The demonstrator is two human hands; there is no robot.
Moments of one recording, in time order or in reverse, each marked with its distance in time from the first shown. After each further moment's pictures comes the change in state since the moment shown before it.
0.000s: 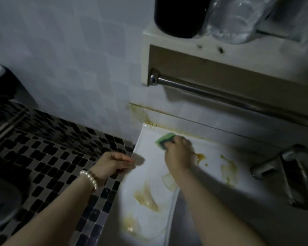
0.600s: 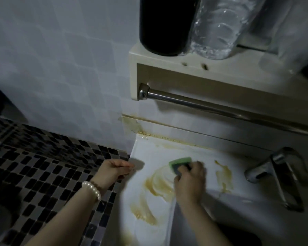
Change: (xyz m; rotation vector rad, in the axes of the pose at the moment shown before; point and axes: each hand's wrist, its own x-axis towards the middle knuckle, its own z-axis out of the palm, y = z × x) left_hand 0.010 0.016 0.017 0.022 0.066 0.052; right_hand -0.055 0.022 0.008 0.142 0.088 0.391
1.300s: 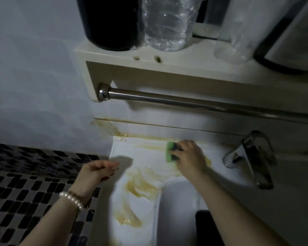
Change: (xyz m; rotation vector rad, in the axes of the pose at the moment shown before) left_hand 0.003 0.008 0.015 -0.051 0.009 0.095; right_hand 0.067 0.063 -0.036 -0.106 0.046 -0.463
